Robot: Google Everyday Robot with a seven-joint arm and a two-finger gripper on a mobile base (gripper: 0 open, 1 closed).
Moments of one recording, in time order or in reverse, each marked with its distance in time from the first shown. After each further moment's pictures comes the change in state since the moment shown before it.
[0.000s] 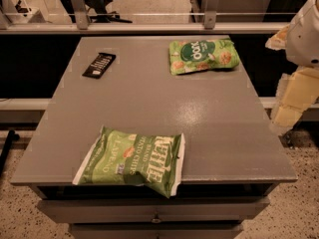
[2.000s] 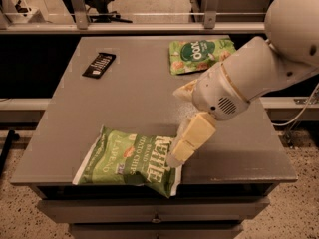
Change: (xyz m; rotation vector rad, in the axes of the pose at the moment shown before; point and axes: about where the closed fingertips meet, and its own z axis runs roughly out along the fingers) arm -0.147 0.085 0.096 -0.362 -0.524 0.057
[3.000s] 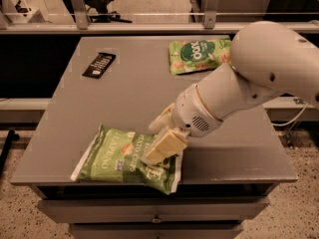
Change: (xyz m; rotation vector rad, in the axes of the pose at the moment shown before) arm 0.004 0.006 0.057 -0.042 -0.008 0.039
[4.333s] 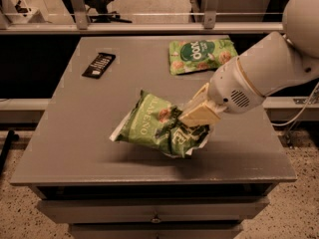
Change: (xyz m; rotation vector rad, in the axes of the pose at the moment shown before) arm 0.011 -0.029 -0.081 0.161 0.033 0.064
